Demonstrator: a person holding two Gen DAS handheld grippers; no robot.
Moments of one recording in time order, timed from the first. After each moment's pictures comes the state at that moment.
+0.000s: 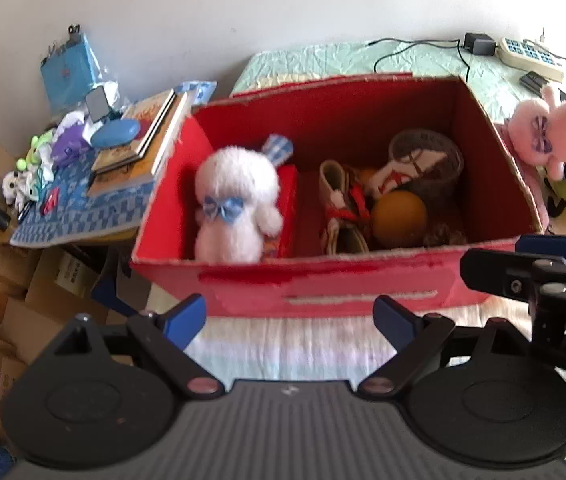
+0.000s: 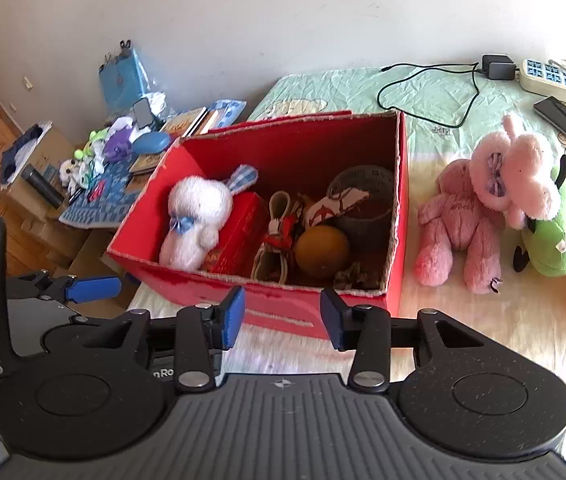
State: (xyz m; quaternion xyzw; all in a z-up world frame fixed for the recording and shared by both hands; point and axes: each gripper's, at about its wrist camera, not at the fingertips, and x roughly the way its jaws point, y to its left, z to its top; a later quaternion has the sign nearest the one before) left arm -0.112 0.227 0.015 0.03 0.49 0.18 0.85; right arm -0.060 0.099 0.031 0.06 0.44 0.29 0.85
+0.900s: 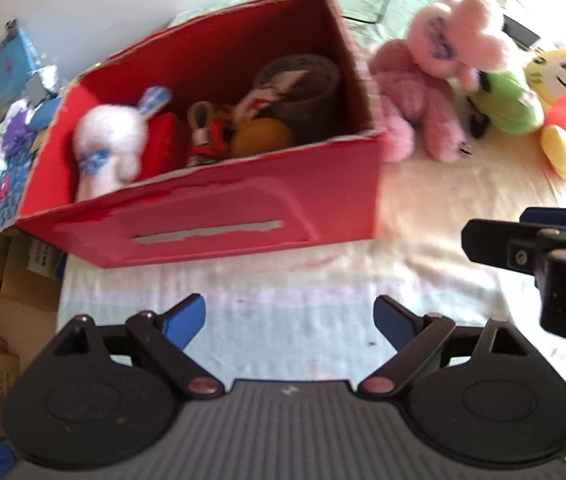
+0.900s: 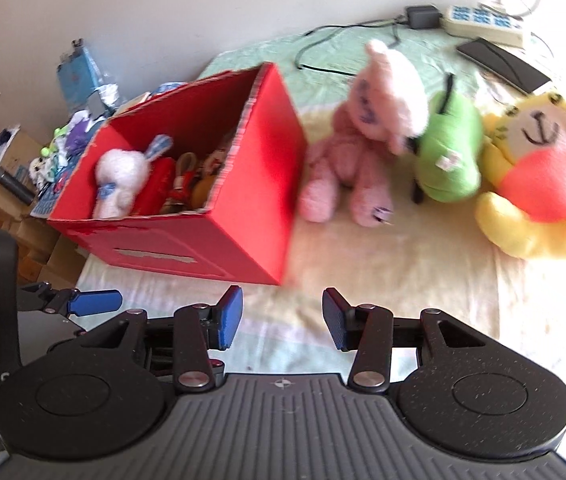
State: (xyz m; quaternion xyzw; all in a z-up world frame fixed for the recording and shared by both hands) left arm -0.097 0.120 -0.028 0.04 0.56 0.12 0.82; right arm -0.059 -0.003 -0.007 0.08 0.48 0.25 0.84
